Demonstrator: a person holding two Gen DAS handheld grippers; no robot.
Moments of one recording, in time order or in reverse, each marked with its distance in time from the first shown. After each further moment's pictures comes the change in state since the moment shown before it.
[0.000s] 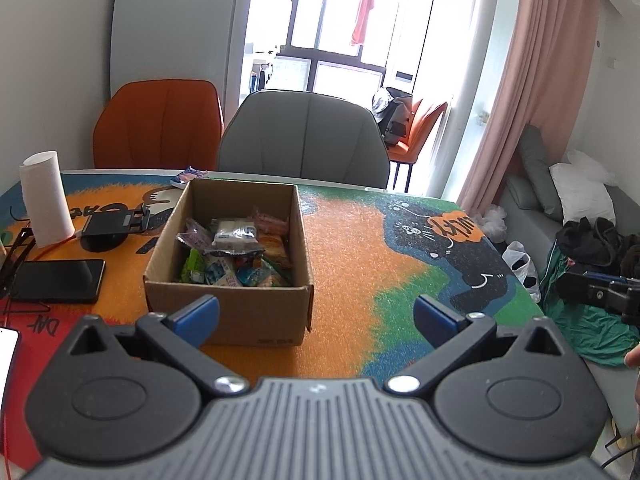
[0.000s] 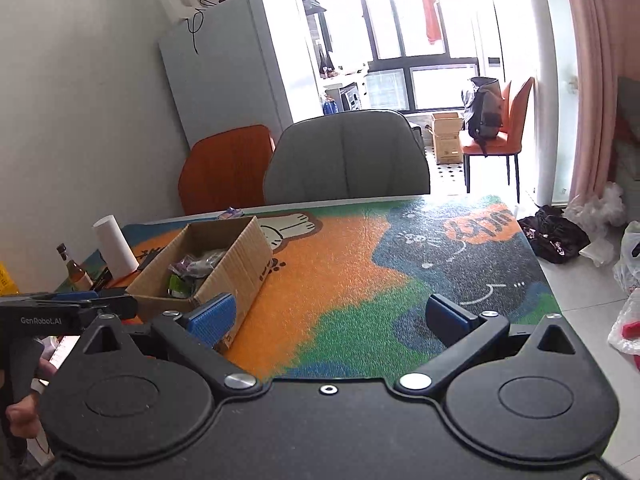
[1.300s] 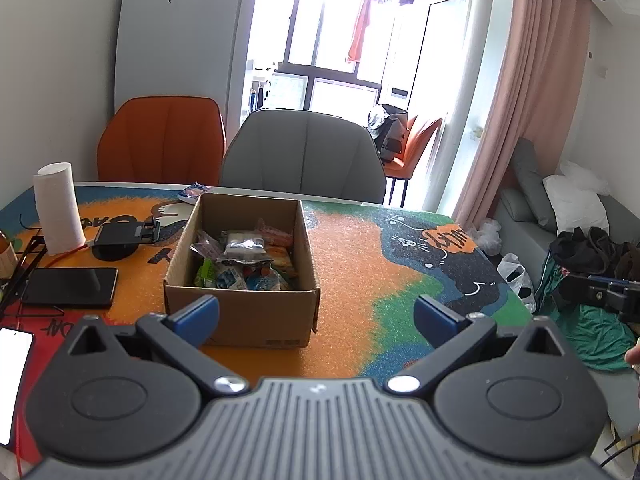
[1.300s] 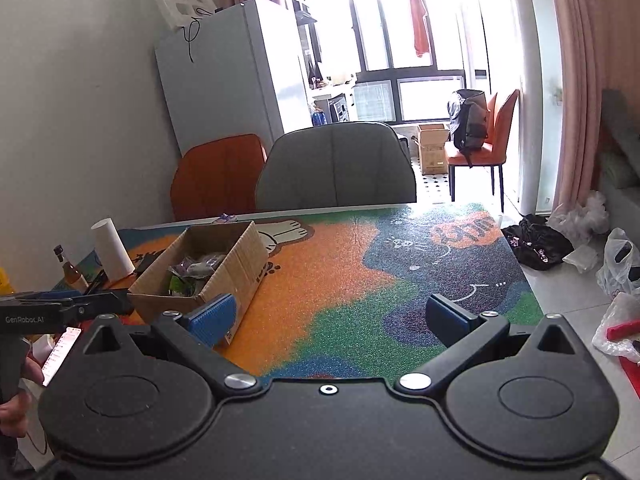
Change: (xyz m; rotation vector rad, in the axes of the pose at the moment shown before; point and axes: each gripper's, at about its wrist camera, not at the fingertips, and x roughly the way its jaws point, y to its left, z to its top) left arm -0.030 0.008 -0.006 -0.001 -0.054 -0.013; right arm -0.027 0.014 -0.008 -0.009 -0.033 -0.049
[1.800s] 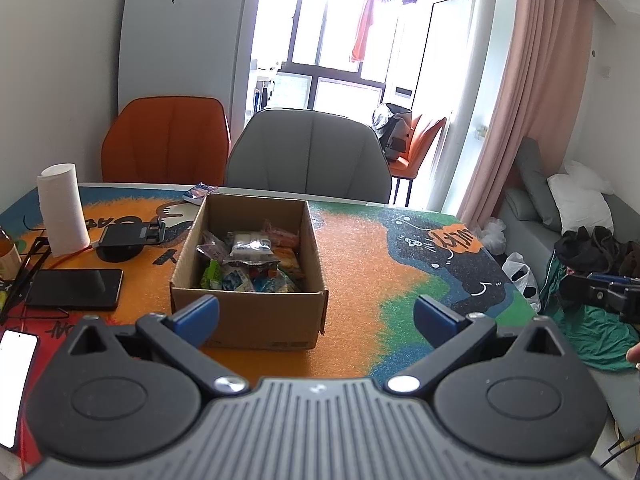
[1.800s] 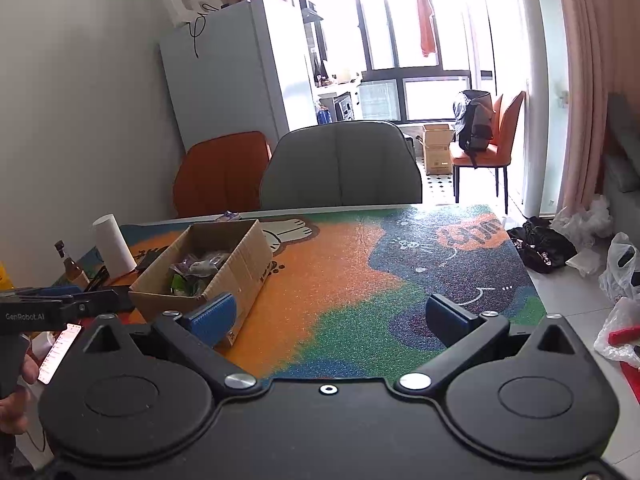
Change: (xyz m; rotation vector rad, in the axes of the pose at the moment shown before) left arm 0.001 0.002 0.002 0.005 0.003 0.014; right arm 0.003 0.005 0.003 -0.018 0.006 0.007
